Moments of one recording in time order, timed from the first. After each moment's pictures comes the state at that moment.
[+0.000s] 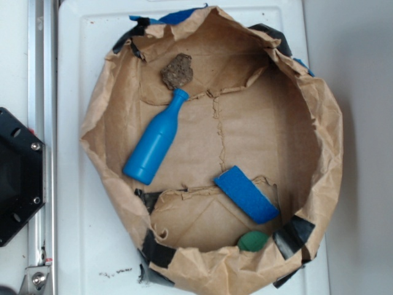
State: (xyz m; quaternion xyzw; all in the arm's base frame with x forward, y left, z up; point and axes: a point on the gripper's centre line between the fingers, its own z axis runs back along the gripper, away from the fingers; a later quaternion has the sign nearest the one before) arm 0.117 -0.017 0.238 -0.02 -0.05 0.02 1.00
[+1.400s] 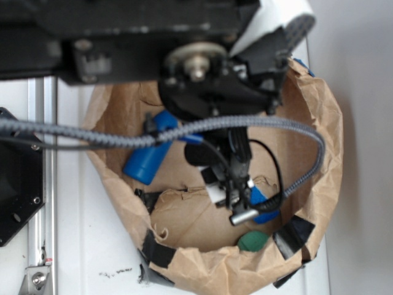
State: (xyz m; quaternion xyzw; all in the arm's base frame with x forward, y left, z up) arm 0.255 0.018 0.170 -0.04 -0.05 0.20 0.98
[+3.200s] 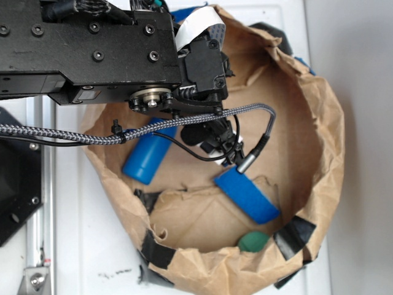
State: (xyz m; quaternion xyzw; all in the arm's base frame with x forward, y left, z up) arm 0.246 0.046 0.105 -0.01 -0.10 0.40 0.91
